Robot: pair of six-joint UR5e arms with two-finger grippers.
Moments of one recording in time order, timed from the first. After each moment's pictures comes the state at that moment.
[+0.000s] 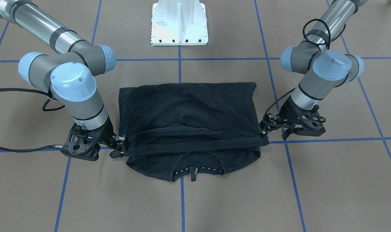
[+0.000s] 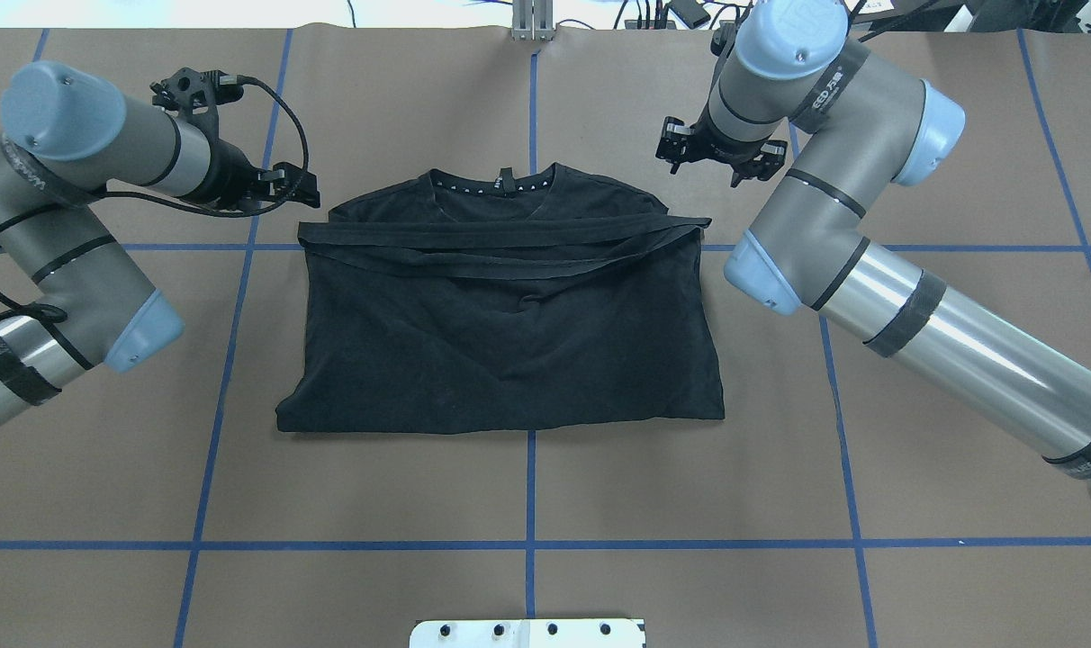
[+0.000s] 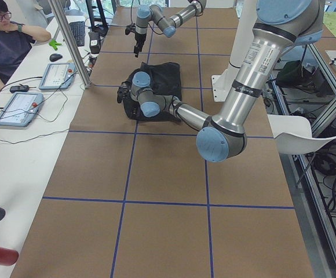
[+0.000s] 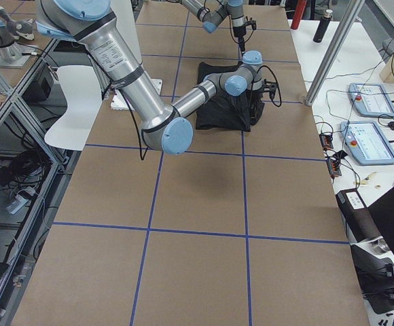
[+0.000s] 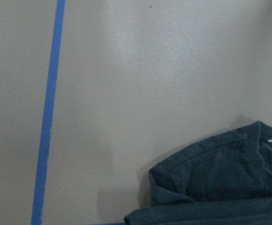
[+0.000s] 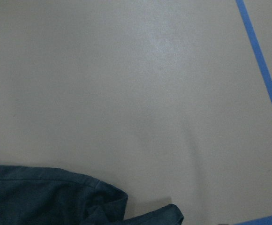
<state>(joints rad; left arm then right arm) -0.88 -1.98 -1.51 -2.22 -2.04 -1.09 0.84 -0.88 1.43 -1.41 1.95 1.18</state>
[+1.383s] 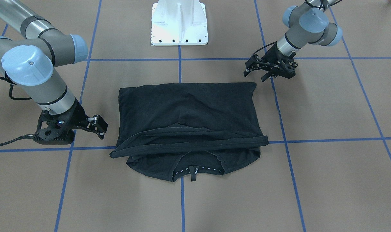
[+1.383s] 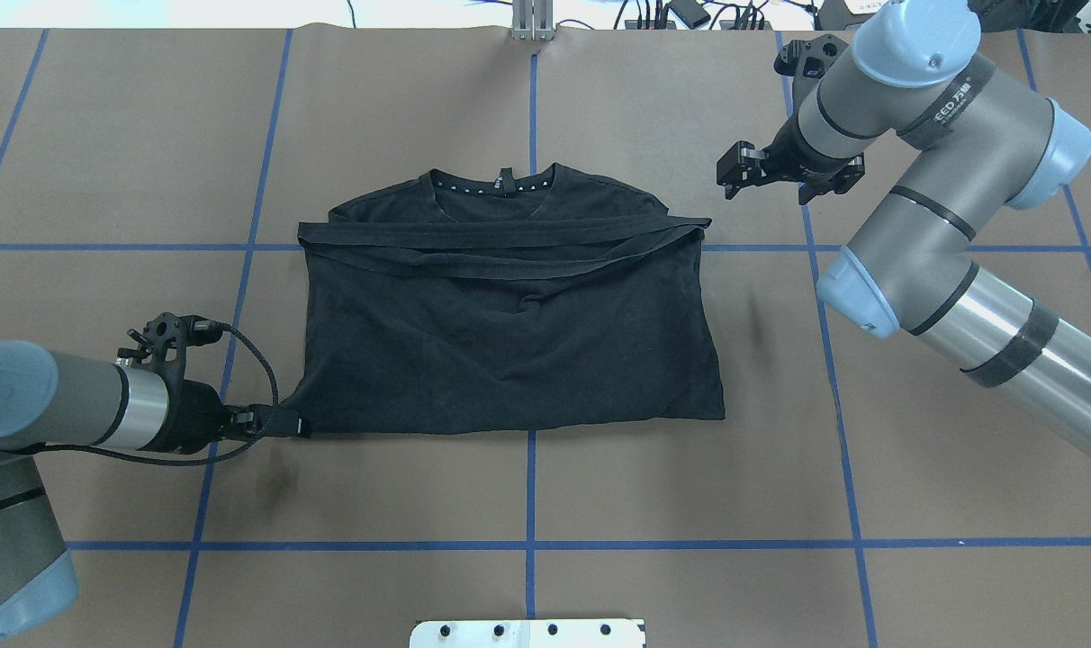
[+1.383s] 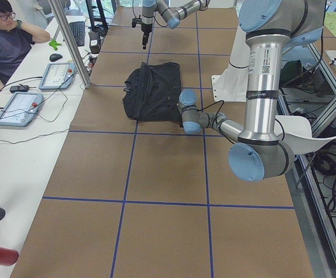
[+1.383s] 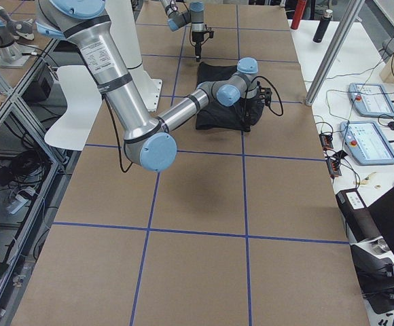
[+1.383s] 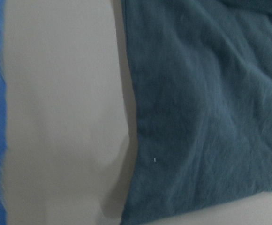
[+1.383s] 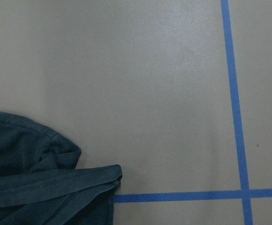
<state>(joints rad) -0.50 -1.60 -1.78 -2.51 -1.96 -1.34 0.89 -1.06 1.61 -1.41 2.03 0.99</state>
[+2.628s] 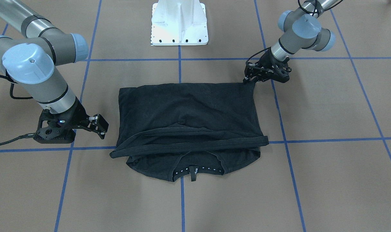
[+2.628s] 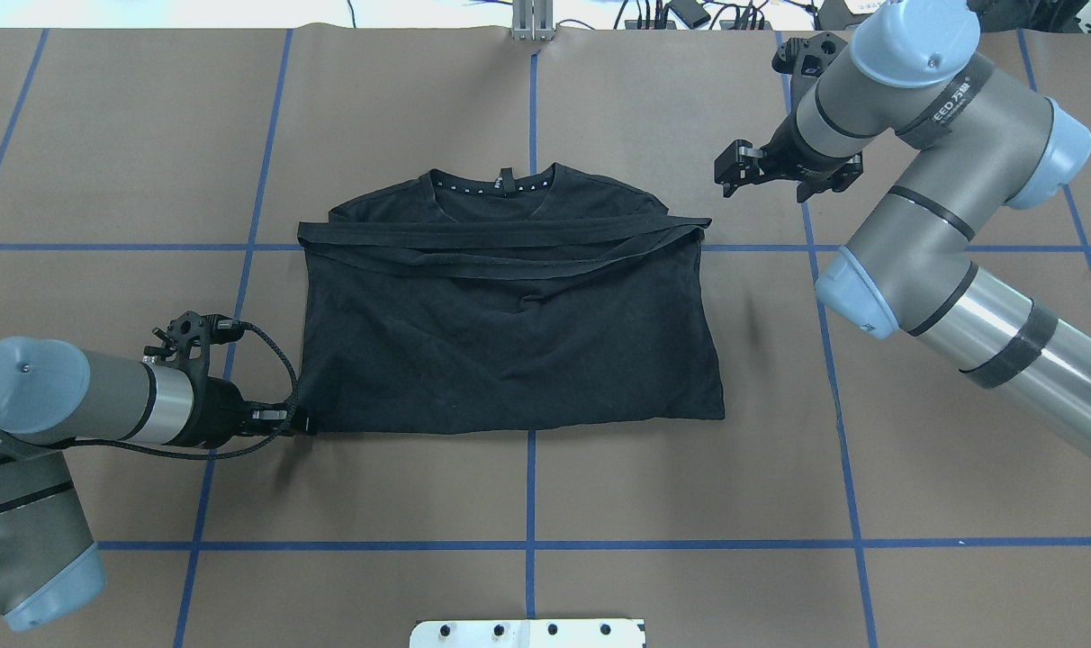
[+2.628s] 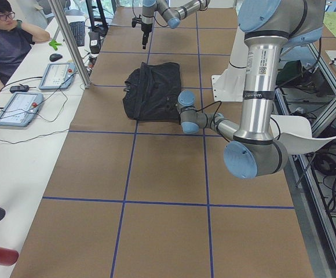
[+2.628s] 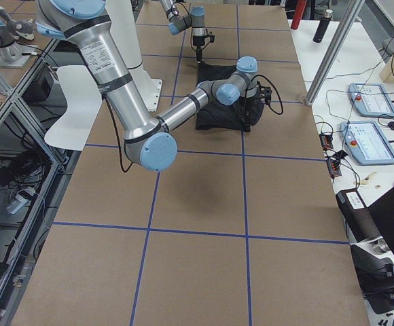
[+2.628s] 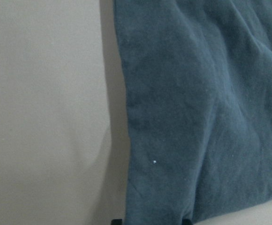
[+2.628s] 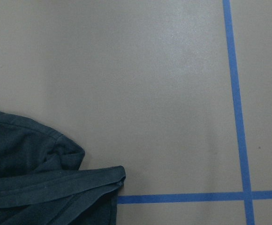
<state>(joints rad) -0.51 -1.64 -1.74 -2.52 -1.95 -1.33 0.89 -1.06 1.62 -1.41 2.03 1.00</state>
